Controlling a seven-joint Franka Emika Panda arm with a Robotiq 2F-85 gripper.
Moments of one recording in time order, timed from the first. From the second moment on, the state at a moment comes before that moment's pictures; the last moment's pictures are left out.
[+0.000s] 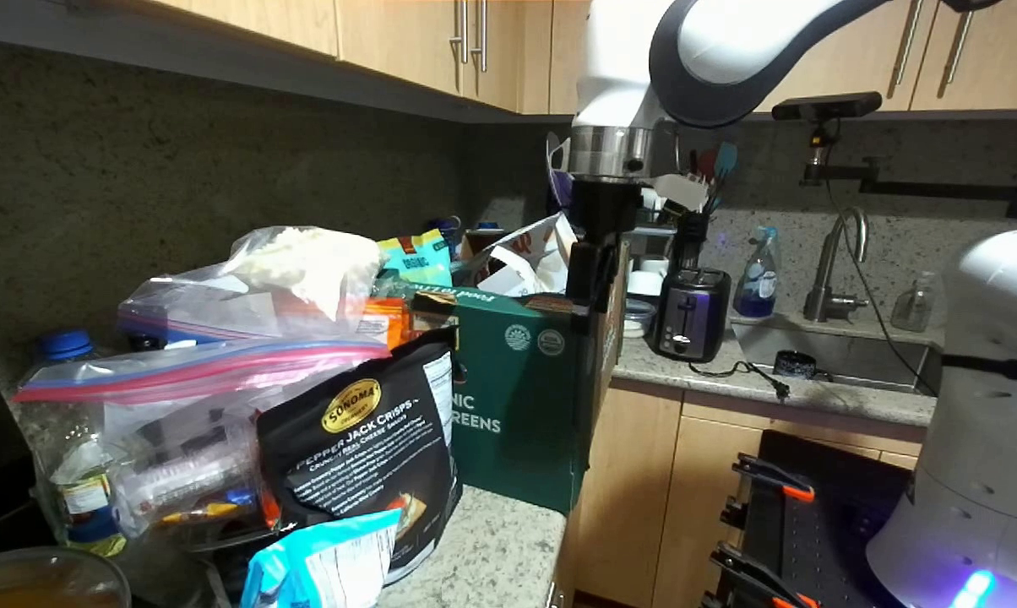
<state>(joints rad) 0.13 -0.43 0.11 -2.55 0.07 2.18 0.03</state>
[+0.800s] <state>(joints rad) 0.07 -0.40 0.12 -2.28 -0.06 2.14 0.08</state>
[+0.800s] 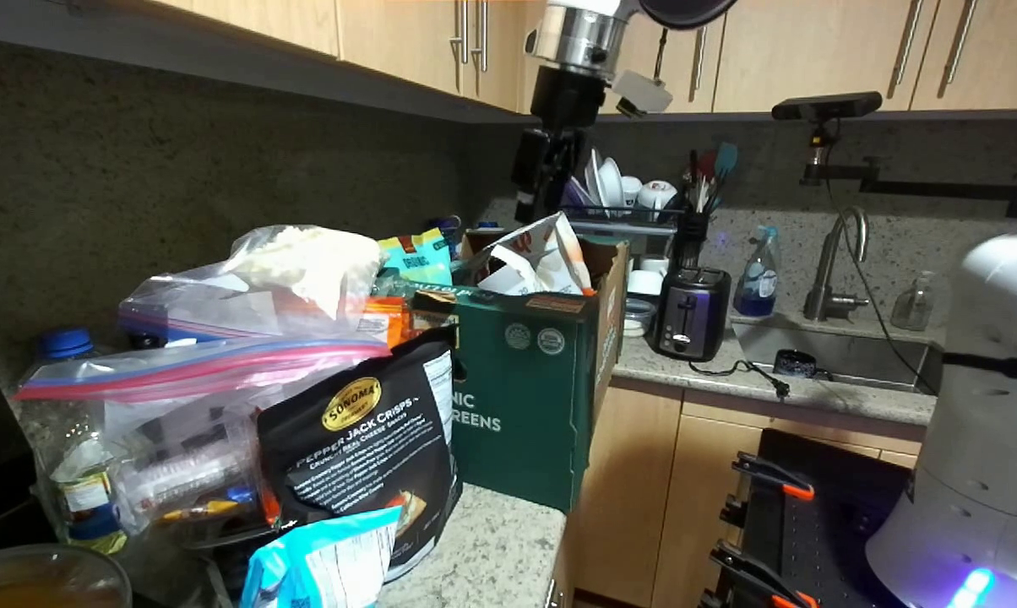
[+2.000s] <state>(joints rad) 0.01 0.19 0.00 -1.65 0.02 2.06 0.13</state>
